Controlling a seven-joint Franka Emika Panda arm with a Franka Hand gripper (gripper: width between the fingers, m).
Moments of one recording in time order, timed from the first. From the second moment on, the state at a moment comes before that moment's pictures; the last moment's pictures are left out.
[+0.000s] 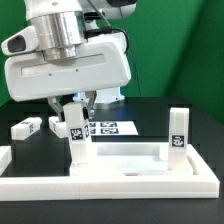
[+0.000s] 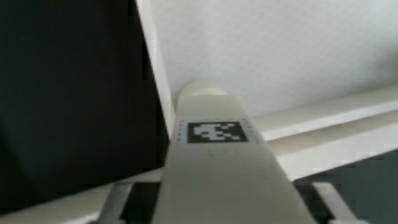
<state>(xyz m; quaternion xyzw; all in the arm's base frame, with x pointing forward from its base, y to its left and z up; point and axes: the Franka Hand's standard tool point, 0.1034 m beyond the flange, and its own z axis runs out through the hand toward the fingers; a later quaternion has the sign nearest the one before) 0.626 -0.083 0.111 -0.98 0.18 -0.01 0.09</state>
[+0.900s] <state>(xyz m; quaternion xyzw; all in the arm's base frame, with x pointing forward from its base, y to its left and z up) 0.643 -0.050 0.106 -0.71 0.69 0.04 0.13</state>
